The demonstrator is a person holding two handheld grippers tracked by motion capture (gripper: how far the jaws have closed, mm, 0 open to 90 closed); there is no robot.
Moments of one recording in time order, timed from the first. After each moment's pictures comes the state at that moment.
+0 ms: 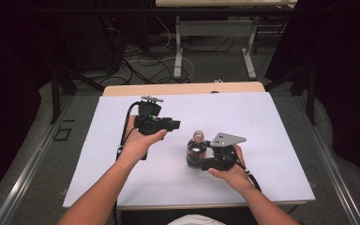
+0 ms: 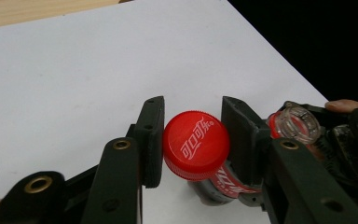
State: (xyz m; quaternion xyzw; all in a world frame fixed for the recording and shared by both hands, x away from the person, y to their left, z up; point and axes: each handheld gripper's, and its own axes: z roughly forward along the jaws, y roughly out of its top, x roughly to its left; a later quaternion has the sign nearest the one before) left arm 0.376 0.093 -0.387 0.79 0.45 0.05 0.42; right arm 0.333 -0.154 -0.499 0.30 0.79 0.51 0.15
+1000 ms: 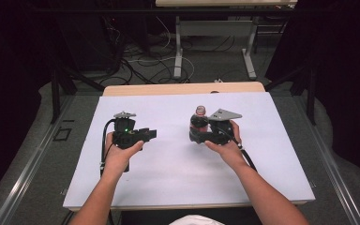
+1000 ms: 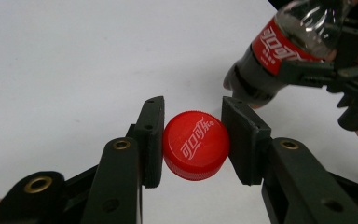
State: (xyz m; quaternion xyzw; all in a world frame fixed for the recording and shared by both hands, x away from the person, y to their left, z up) left arm 0.368 0.161 -0.442 0.74 0.51 0.06 0.43; right arm 0.405 -0.152 -0.486 0.35 0.76 0.50 0.21
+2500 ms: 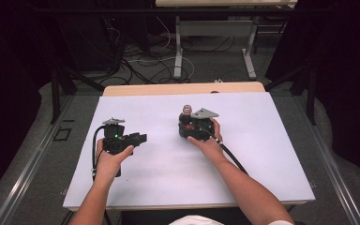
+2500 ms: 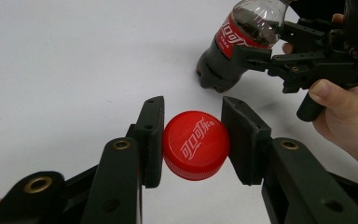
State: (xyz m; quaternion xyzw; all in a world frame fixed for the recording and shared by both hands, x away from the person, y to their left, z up) left arm 0.363 0.189 -0.460 0.73 0.53 0.07 0.43; right arm 0.447 -0.103 -0.531 0.38 0.75 0.48 0.24
